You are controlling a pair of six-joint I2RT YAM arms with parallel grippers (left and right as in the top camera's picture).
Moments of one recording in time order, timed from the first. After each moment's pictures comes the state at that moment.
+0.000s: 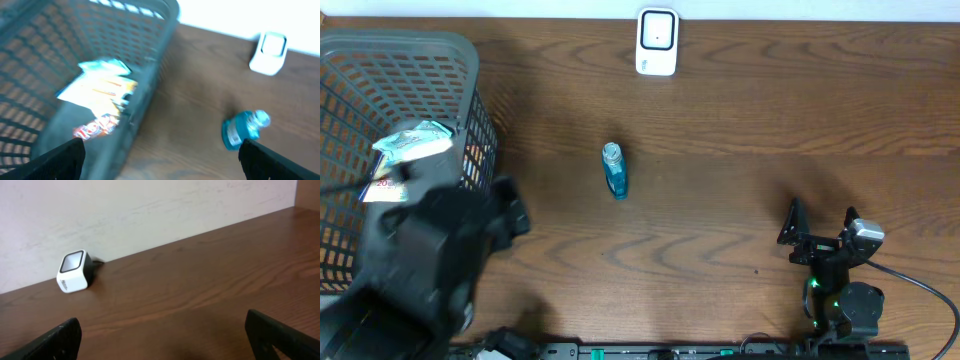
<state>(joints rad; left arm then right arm) -0.50 0.93 1.53 -1.39 -0.57 -0.55 -0.01 0.01 0.01 -0.07 0.06 0.27</state>
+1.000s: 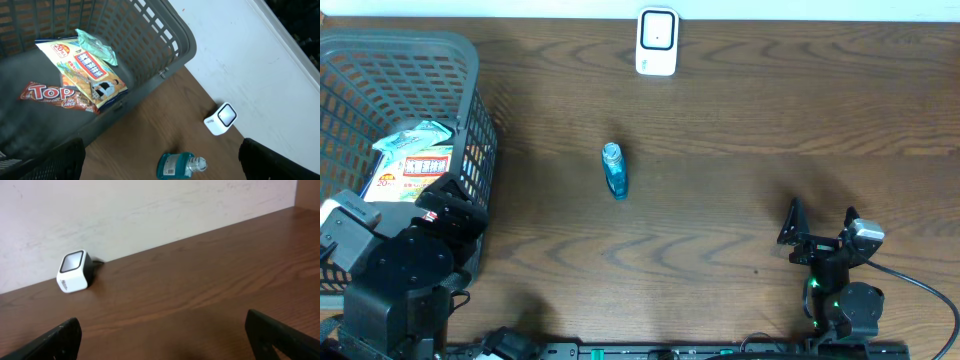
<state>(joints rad) -0.50 0.81 1.53 -1.39 -0.65 -1.14 -0.01 0.01 0.01 -0.07 0.06 0.27</state>
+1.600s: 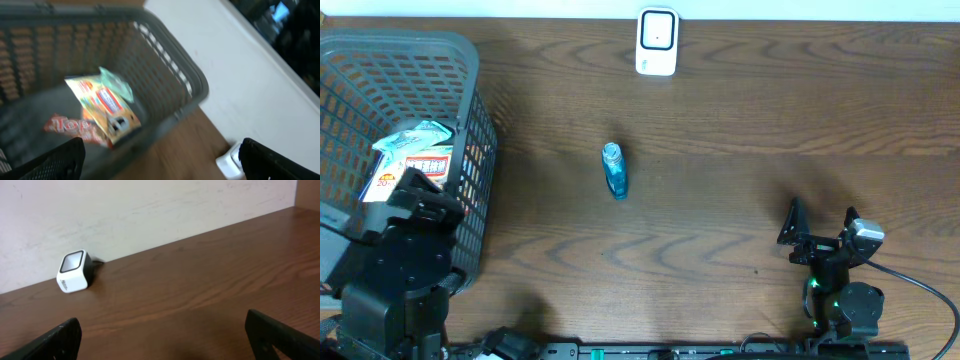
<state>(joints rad) -0.50 0.81 1.53 -1.37 -0.87 -1.14 -0.01 0.01 0.01 -0.07 0.06 0.27</state>
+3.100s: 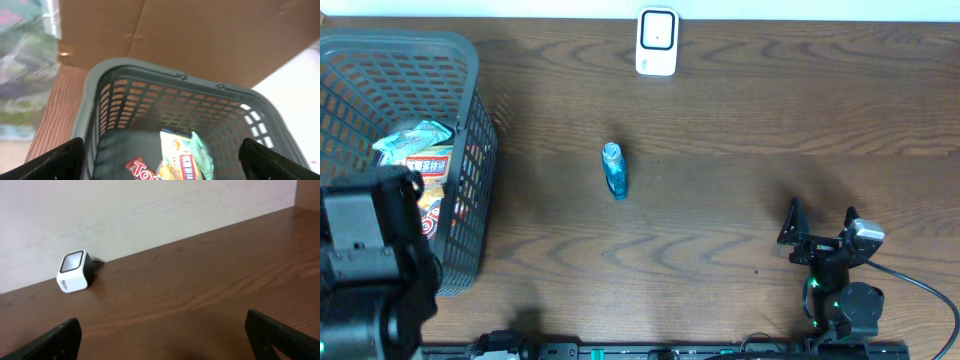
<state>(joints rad) 0.07 0.97 1.54 -1.46 -0.99 -1.28 -0.01 0.01 0.01 -0.07 0.06 0.27</state>
